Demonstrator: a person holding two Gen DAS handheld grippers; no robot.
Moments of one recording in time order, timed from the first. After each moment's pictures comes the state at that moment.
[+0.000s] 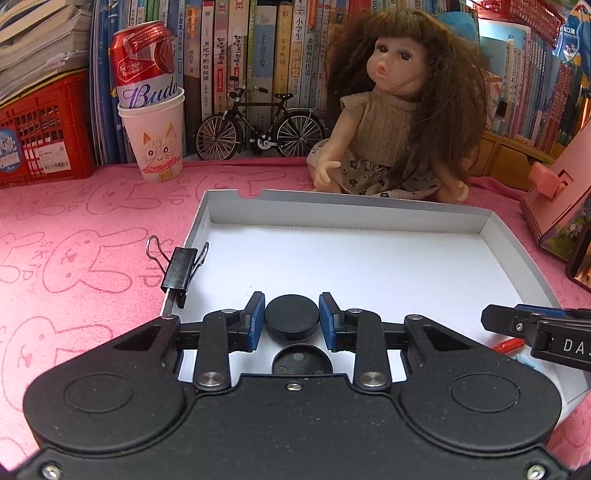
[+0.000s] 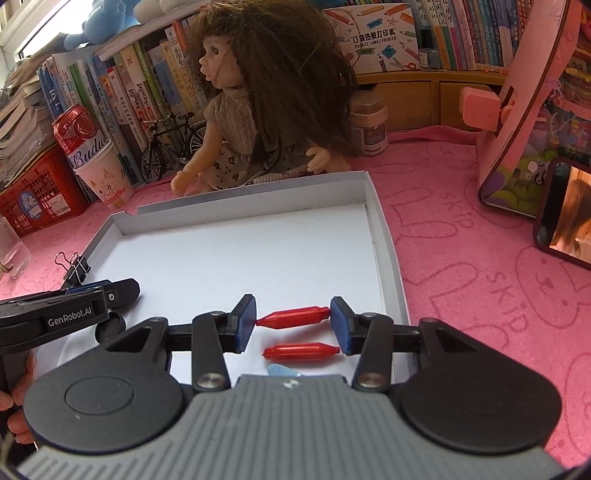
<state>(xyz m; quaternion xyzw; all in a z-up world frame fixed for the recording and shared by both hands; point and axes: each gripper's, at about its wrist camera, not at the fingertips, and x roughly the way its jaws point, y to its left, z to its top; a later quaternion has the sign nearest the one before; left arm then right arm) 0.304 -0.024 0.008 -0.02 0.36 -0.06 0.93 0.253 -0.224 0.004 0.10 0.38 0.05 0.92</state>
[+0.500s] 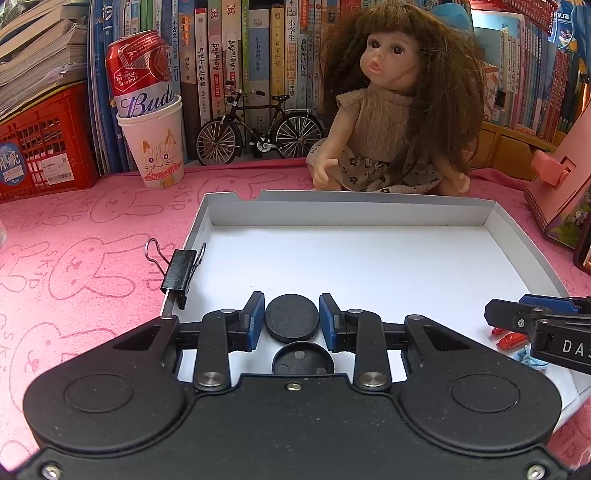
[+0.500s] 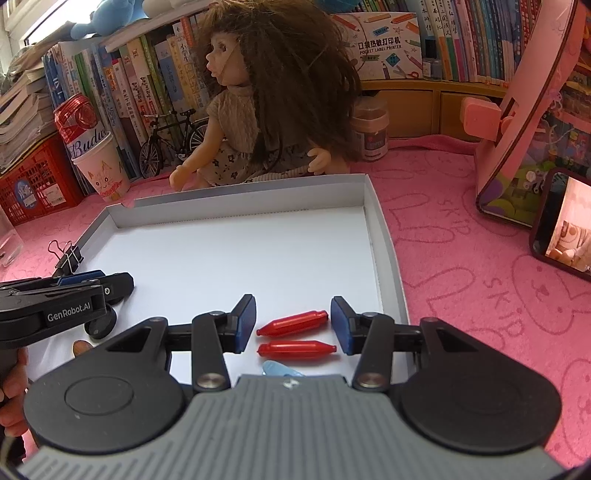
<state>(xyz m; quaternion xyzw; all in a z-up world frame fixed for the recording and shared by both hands) 0.301 -0.030 0.009 0.00 0.36 -0.05 0.93 0.250 -0.218 0.003 0.07 0.37 0.04 0.93</state>
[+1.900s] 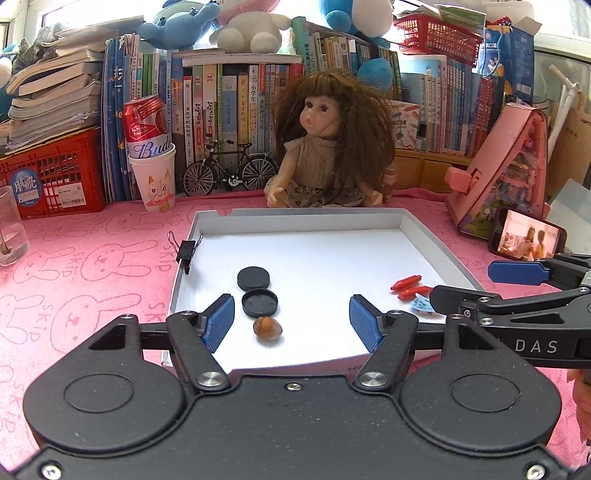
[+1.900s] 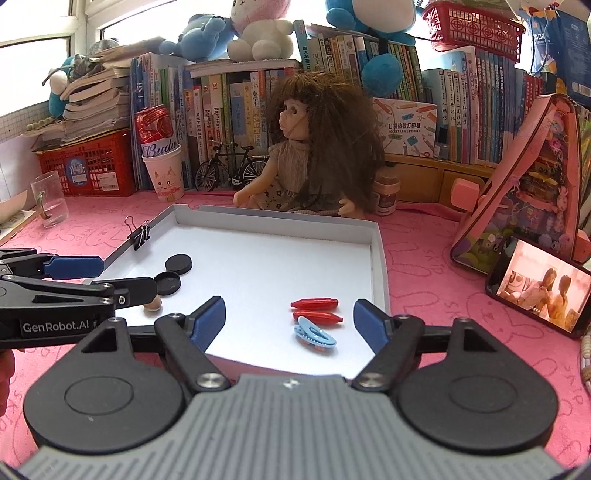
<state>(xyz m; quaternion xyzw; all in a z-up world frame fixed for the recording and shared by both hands) 0.168 -0.025 0.054 0.00 0.29 -0.11 0.95 0.147 -0.196 0.051 -0.02 0.28 0.08 0.96</state>
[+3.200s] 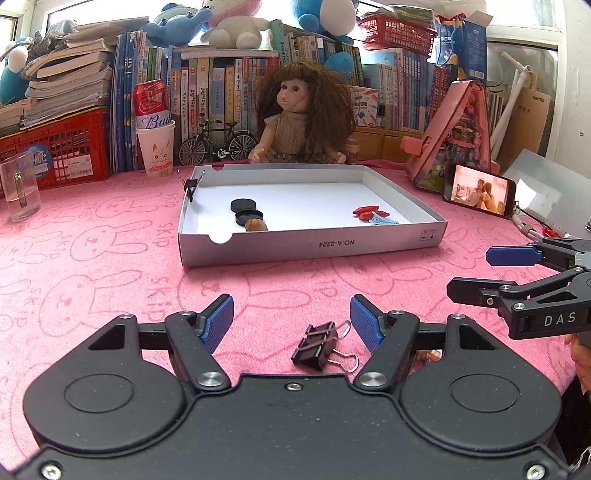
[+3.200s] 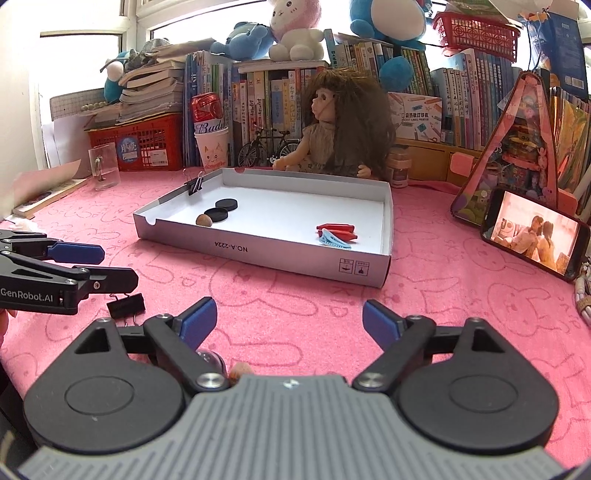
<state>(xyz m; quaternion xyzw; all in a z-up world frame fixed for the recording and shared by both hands) 0.047 0.003 0.015 0.01 0.27 -0.15 0.95 0.037 -0.220 0.014 -0.03 0.26 0.13 0.96</state>
